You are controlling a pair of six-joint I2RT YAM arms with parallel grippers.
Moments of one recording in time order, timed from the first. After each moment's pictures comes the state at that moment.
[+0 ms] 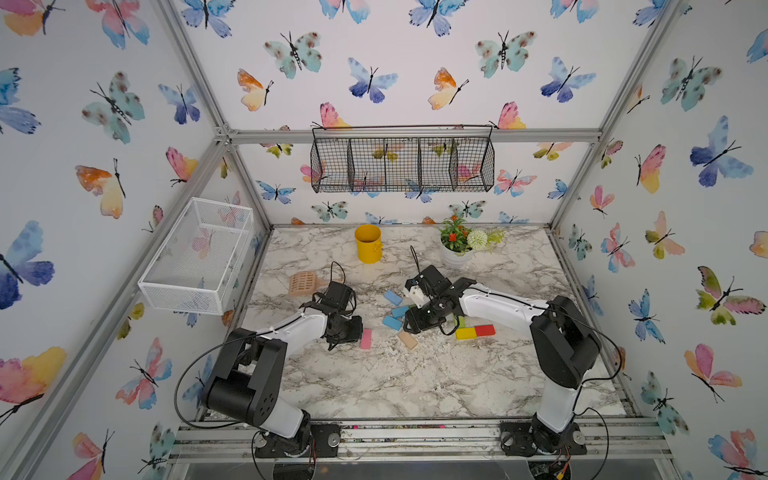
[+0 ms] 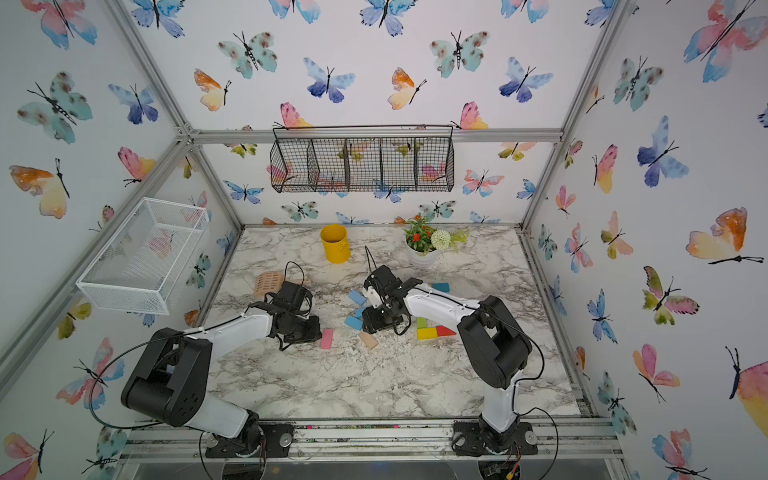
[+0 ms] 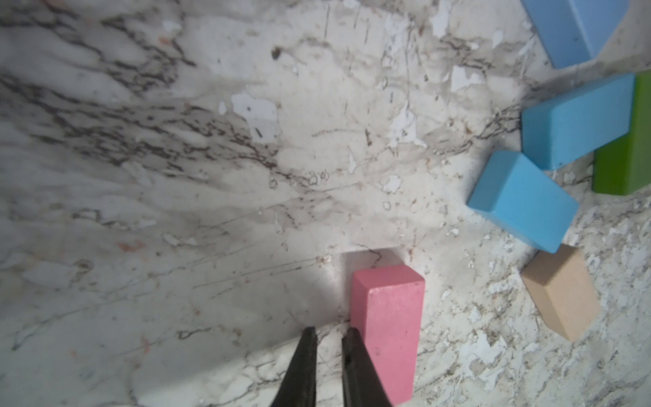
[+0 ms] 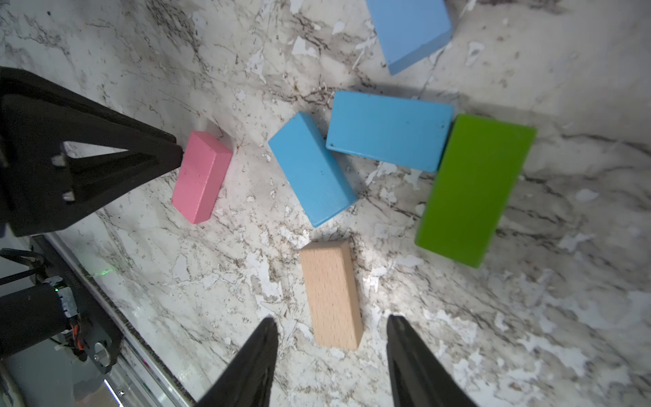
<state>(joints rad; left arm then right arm) -0.36 1.51 0.76 -0.48 0.21 -0.37 0.79 1.85 1.28 -0.60 -0.28 0.31</state>
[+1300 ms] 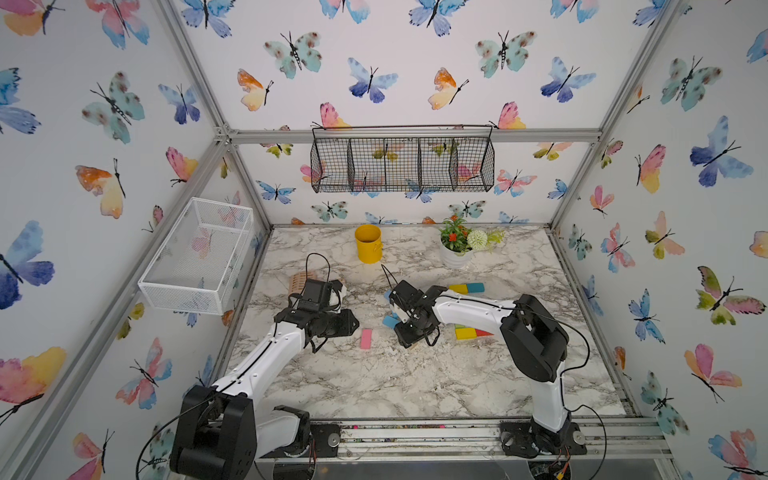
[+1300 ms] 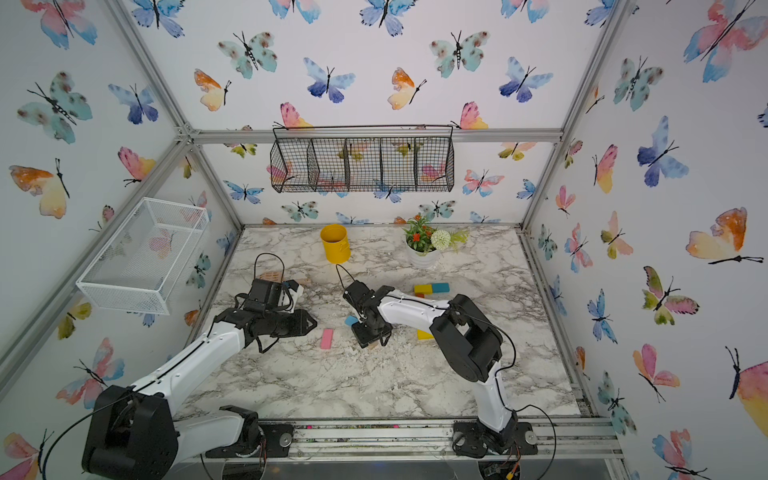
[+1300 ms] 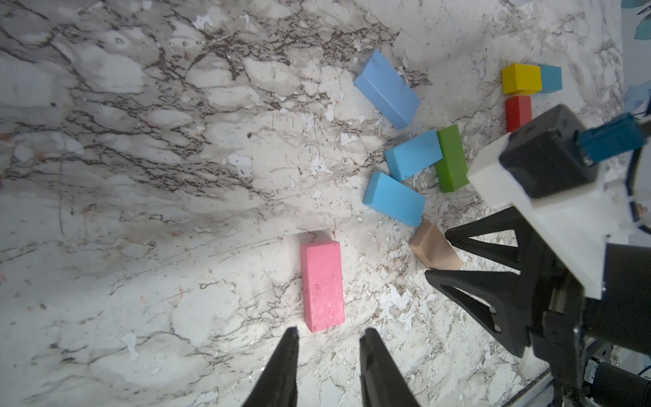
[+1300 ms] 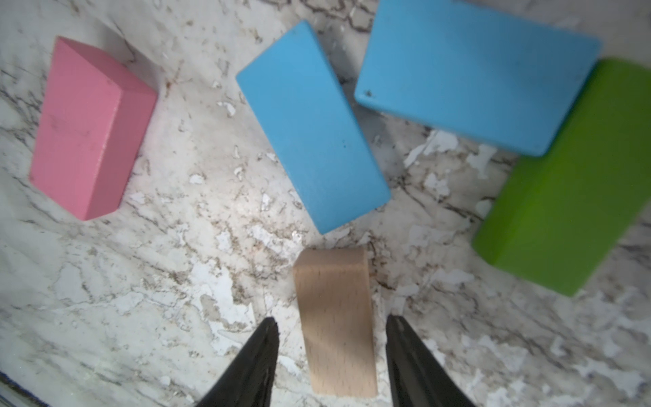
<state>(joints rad) -0.27 1.21 0.74 -0.54 0.35 -0.30 0.93 2.01 1.42 -0.74 -0.08 0.30</state>
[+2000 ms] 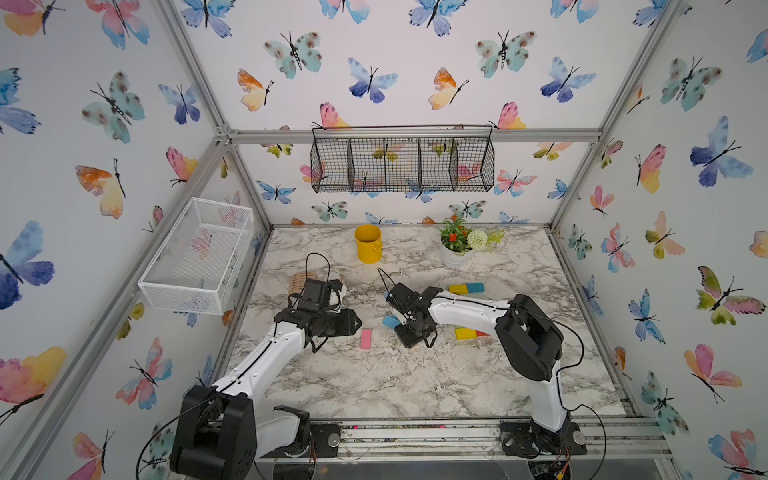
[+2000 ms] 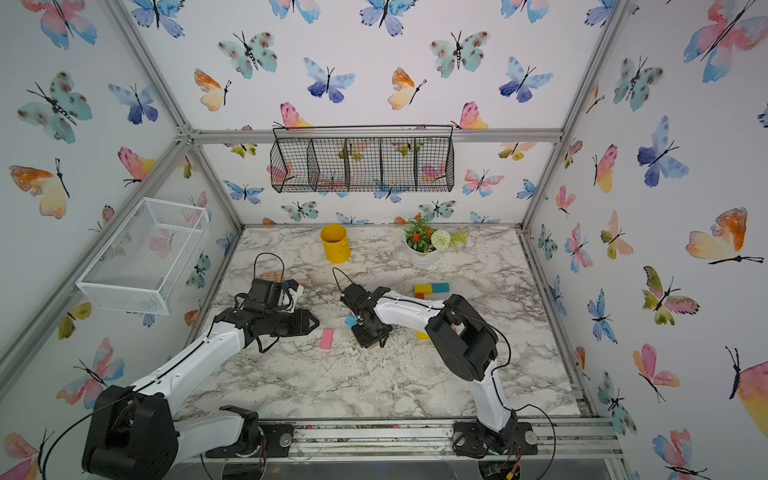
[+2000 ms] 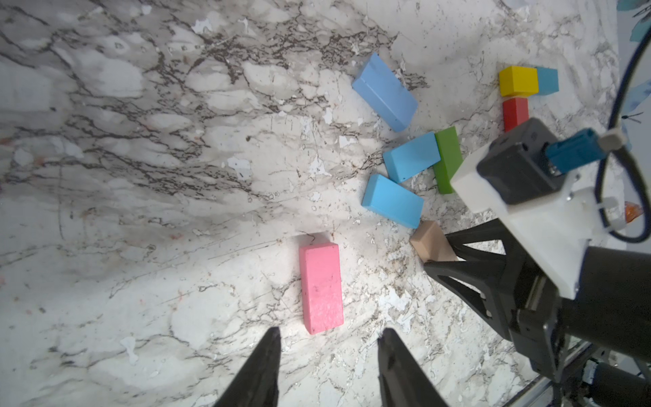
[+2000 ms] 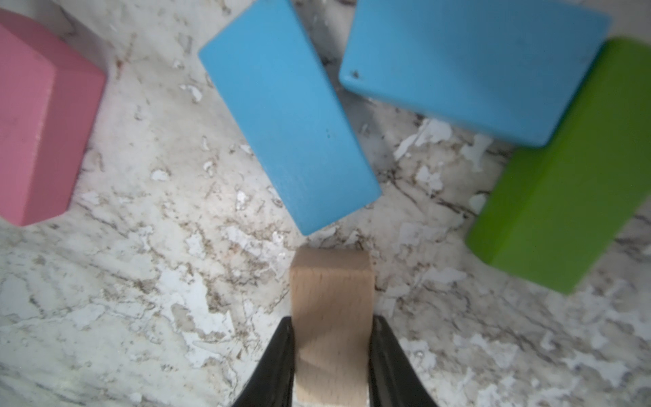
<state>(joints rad) -0.27 1.21 0.74 -0.54 0.35 -0.30 0.94 2.04 1.44 -0.78 -0.02 0.30</state>
